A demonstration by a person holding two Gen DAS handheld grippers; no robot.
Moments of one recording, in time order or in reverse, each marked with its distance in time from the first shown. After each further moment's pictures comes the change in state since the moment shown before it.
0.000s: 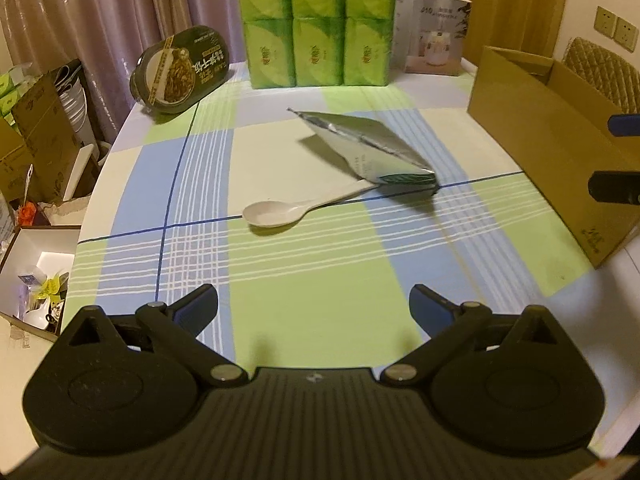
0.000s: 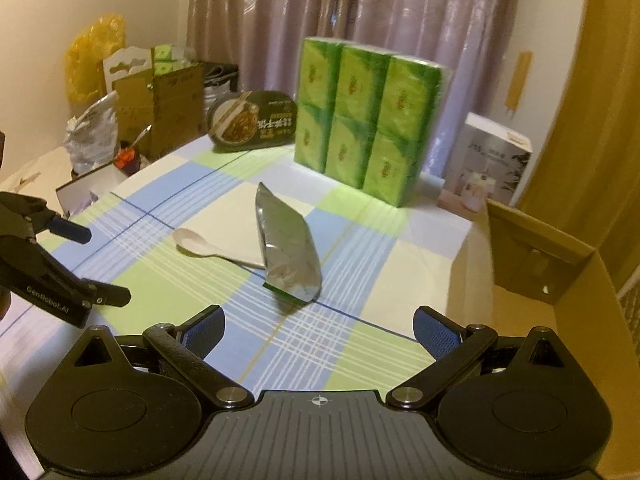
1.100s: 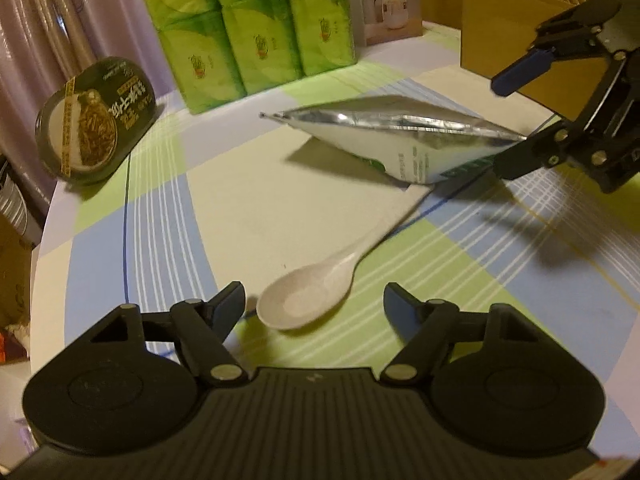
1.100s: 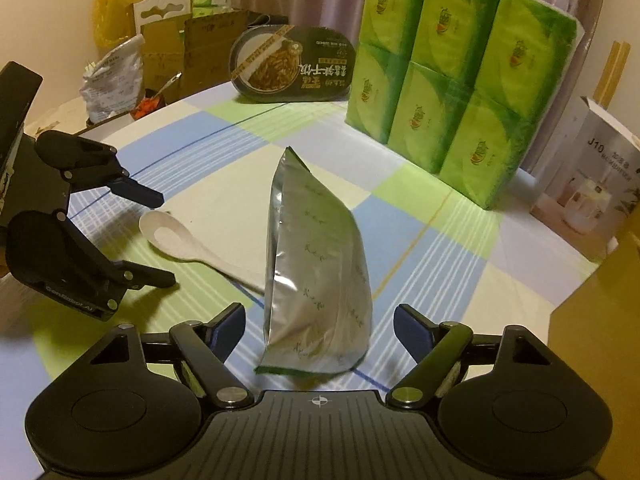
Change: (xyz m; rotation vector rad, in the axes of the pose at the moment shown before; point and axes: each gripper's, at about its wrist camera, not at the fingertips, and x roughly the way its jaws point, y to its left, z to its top) left arm 0.129 0.039 0.036 0.344 -0.071 -0.102; right arm 0.167 0.003 0.032 -0.114 0.103 0.125
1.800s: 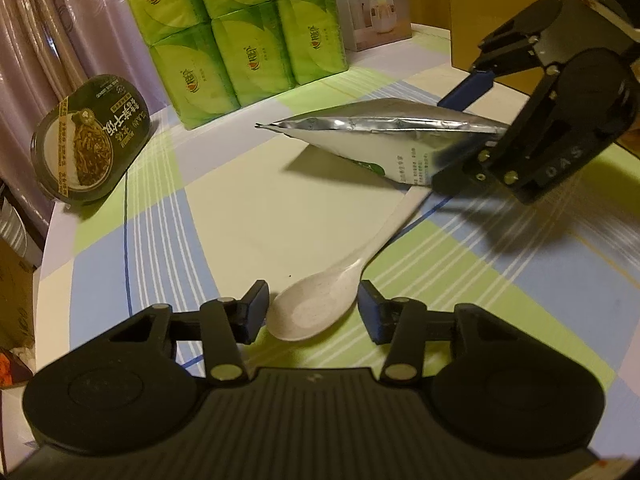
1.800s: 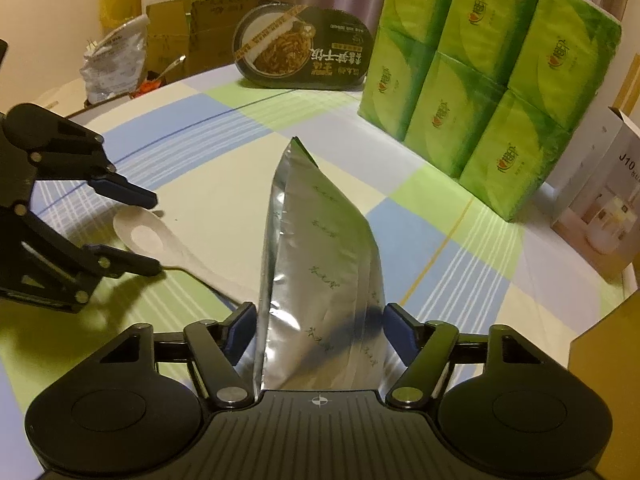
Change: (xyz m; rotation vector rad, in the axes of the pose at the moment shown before) left arm 0.001 -0.001 -0.002 0.060 -0.020 0.002; right arm 0.039 0.004 0.011 -0.057 0.025 -0.024
